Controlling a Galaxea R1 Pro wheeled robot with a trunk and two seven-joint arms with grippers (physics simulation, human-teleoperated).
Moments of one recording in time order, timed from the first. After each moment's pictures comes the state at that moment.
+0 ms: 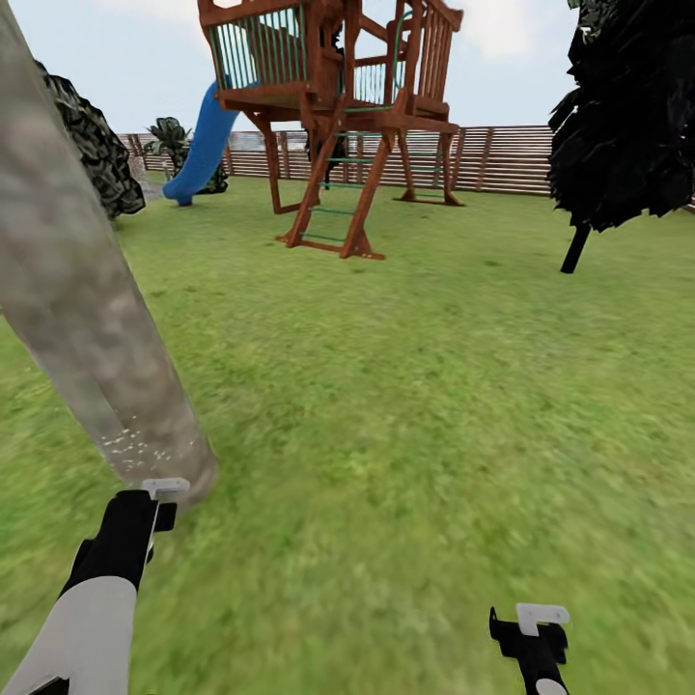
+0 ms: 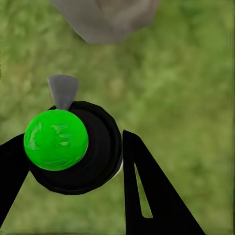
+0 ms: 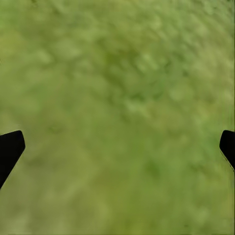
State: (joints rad) left arm -0.70 0.02 0.55 -0.84 -0.64 0.72 -0.12; right arm -0.49 -0.10 0.24 -0.12 -0.17 -0.43 -0.28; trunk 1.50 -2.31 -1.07
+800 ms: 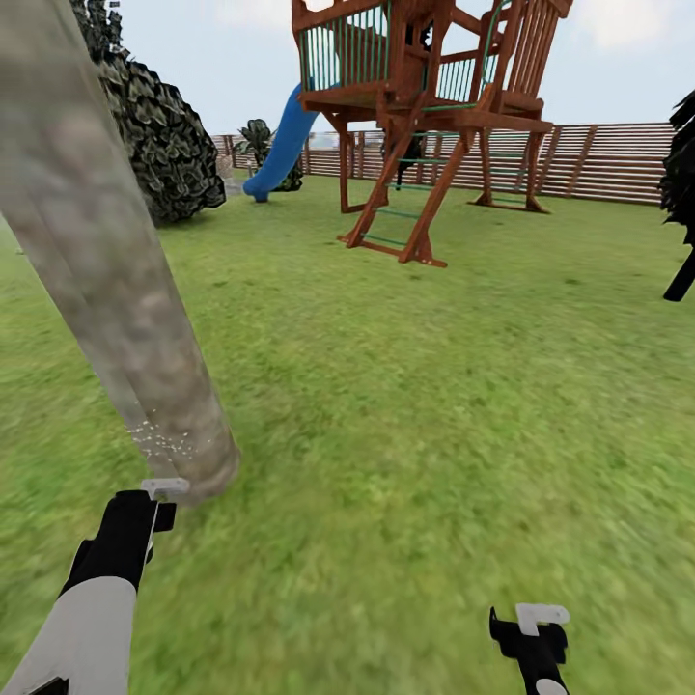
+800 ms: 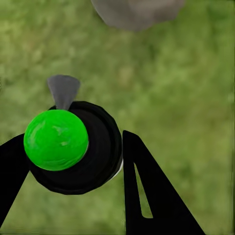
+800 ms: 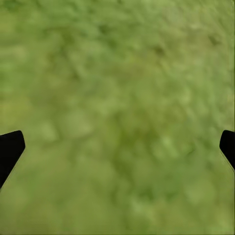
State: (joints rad) left arm -0.70 0.02 0.55 -0.84 -0.64 0.72 -0.12; right arm -0.49 -0.10 0.24 -0.12 -0.17 -0.43 -0.28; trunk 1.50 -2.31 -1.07
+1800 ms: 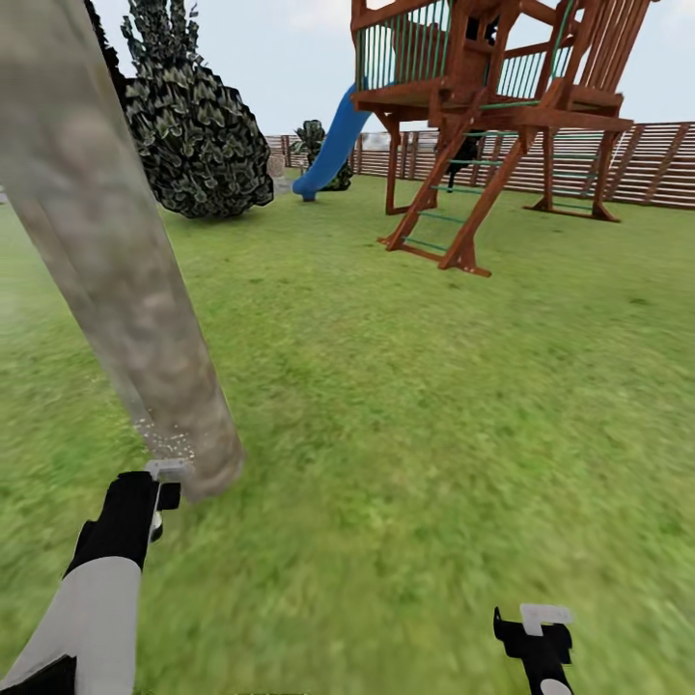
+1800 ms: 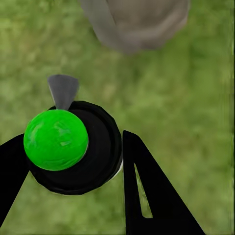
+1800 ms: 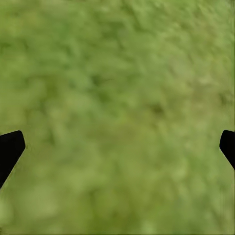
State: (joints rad) left arm -0.76 0.01 0.55 -0.86 -0.62 0.72 -0.14; right arm -0.49 -0.11 0.24 -0.12 -0.17 -0.43 -0.28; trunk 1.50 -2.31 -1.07
